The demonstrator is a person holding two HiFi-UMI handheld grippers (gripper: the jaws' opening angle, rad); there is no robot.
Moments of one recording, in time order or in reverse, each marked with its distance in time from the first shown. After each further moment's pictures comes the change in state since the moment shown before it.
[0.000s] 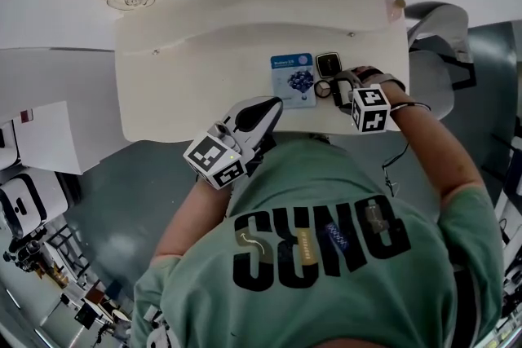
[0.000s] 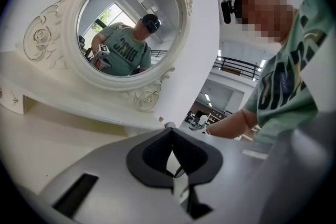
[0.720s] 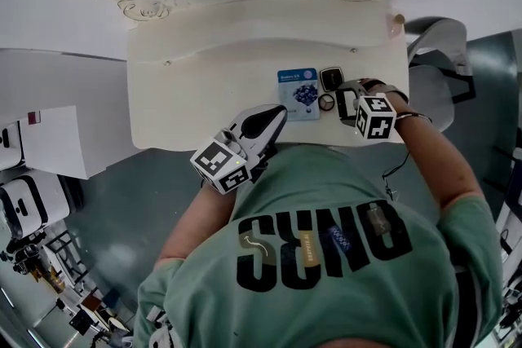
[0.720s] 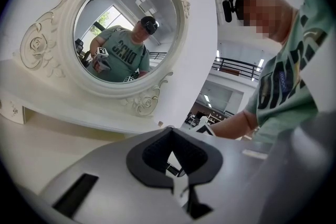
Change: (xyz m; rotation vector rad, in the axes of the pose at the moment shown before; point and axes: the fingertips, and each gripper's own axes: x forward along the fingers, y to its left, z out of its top) left arm -0.002 -0.005 0.016 0.028 -0.023 -0.005; right arm -0.028 -0.008 0.014 0.077 -0.061 0.004
